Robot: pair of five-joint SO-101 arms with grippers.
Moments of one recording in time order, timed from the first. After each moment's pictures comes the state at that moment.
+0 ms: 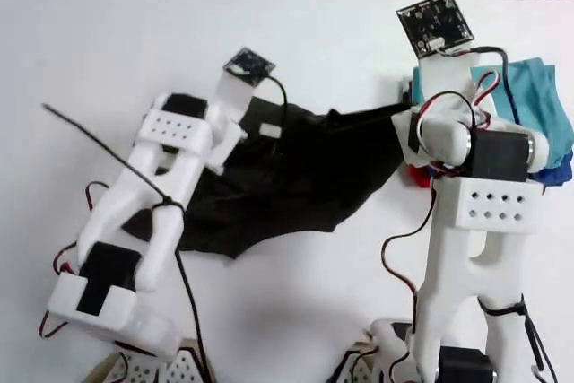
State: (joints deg) left arm 6.0 3.7 12.4 66.6 -16.7; right arm 0.2 -26.1 2.7 85.0 26.1
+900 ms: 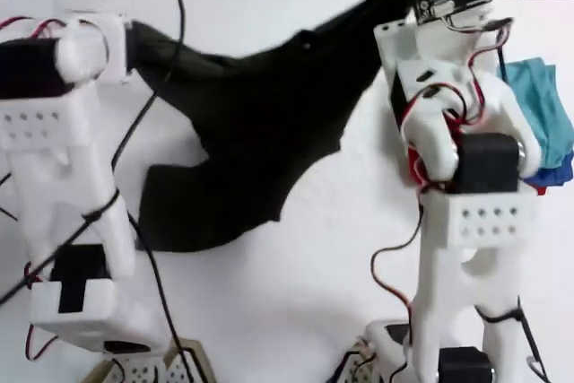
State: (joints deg) left arm -11.1 3.7 -52.1 100.3 -0.8; right arm -8.0 -26.0 -11.3 58.4 20.4
